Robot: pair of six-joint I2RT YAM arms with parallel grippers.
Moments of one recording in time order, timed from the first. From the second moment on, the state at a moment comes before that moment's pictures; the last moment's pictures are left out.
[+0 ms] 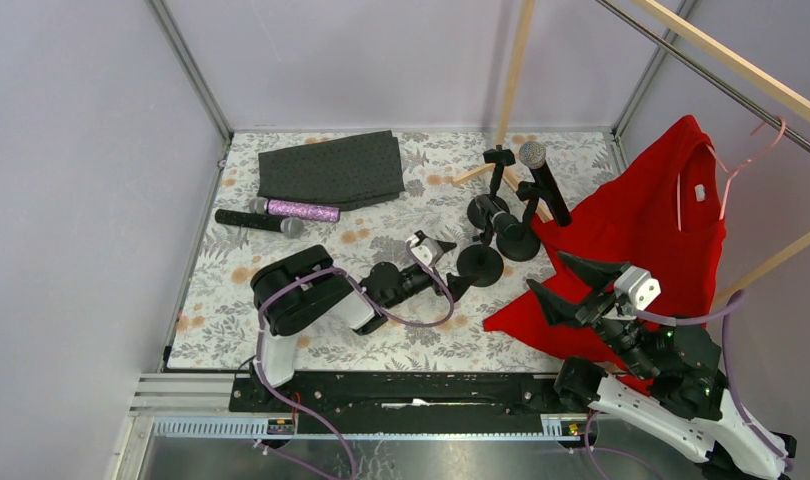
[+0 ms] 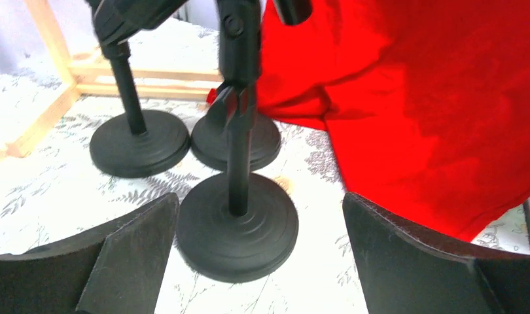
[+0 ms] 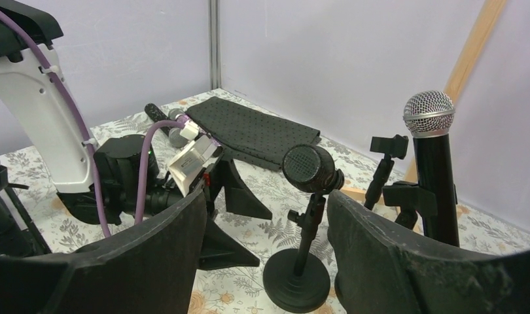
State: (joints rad) left arm -0.94 1.95 0.61 1.48 0.15 -0.11; right arm 1.05 0.08 0.68 -0.37 0.31 -0.16
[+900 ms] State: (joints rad) left arm -0.67 2.34 1.16 1.49 0.34 -0.25; right arm 1.05 0.12 0.67 -0.37 0.35 -0.25
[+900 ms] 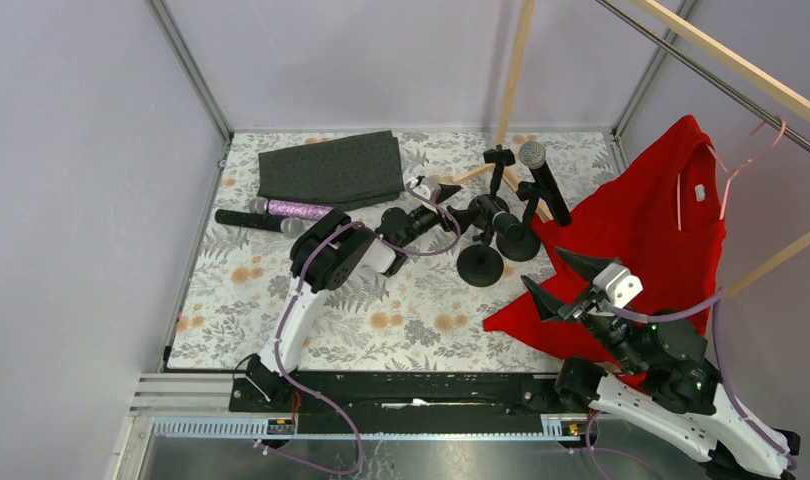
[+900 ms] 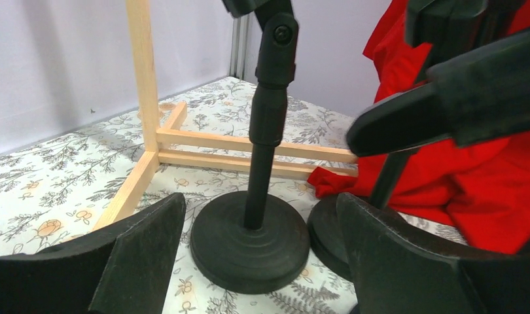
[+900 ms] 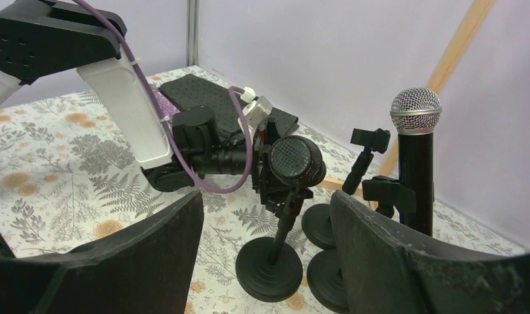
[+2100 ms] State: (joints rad) left arm -0.68 2.81 1.93 1.44 0.45 -0.37; right arm 1.05 0.15 0.67 -0.41 0.40 -0.31
